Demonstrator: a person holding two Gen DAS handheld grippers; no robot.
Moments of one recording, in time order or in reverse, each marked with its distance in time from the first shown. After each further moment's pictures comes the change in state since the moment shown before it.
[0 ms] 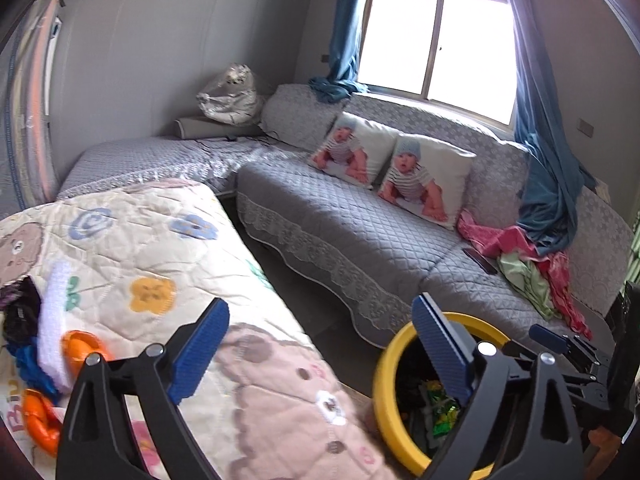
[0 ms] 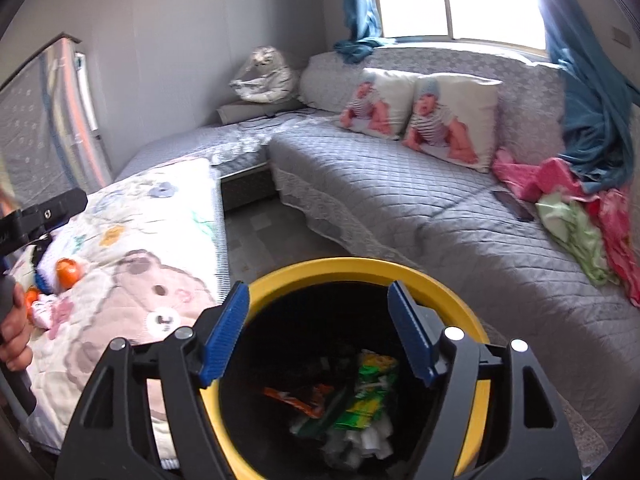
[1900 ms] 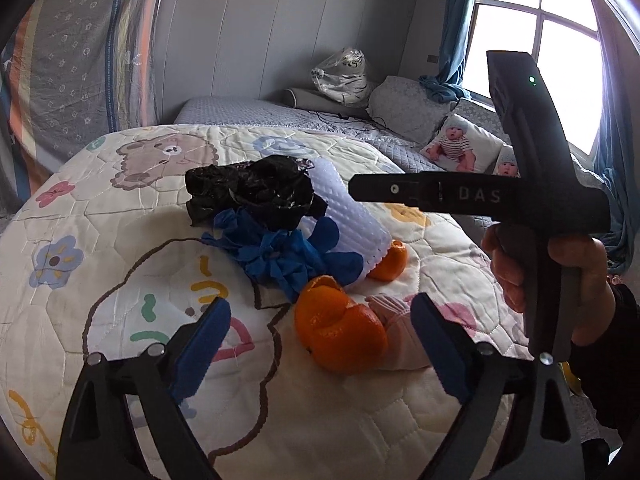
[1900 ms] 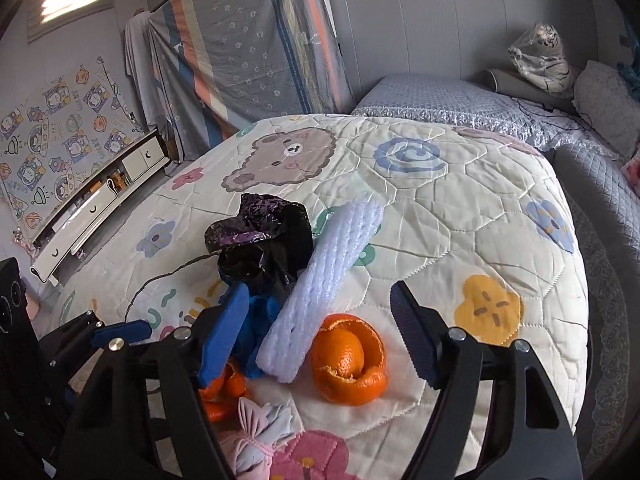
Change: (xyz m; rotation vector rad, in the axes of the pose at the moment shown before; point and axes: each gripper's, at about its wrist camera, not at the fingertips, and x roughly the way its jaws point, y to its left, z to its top) left arm -0.101 0.221 -0.092 -0.197 0.068 0.234; right arm 0.125 0.375 0.046 -0.467 0.230 0.723
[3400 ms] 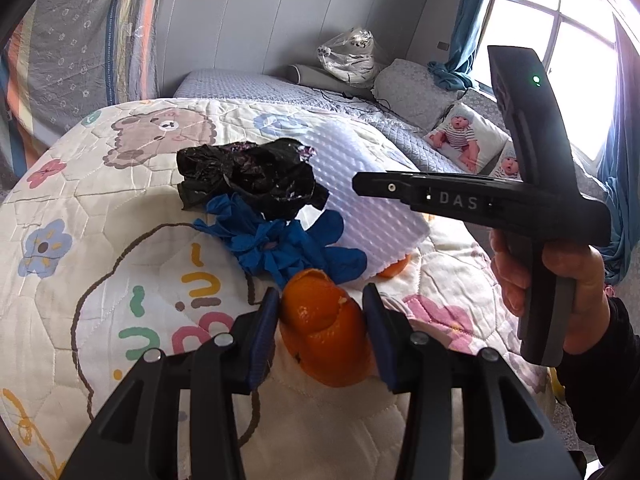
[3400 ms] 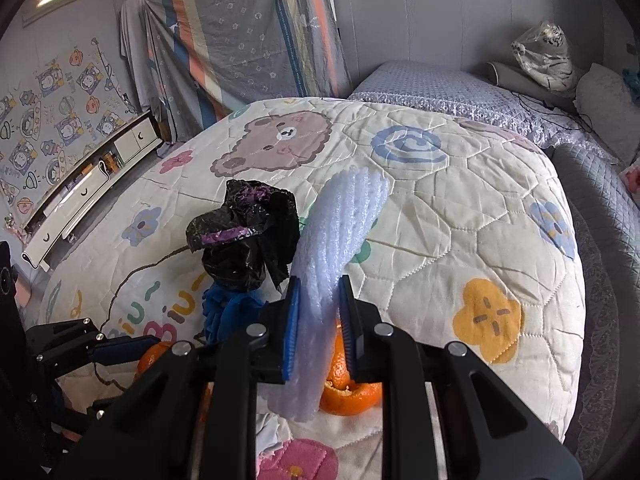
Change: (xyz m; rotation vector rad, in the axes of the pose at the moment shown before) left arm 0.009 0.001 0.010 -0.050 0.077 -0.022; right arm 0.007 -0.001 0.006 -0.035 0.057 -0.034
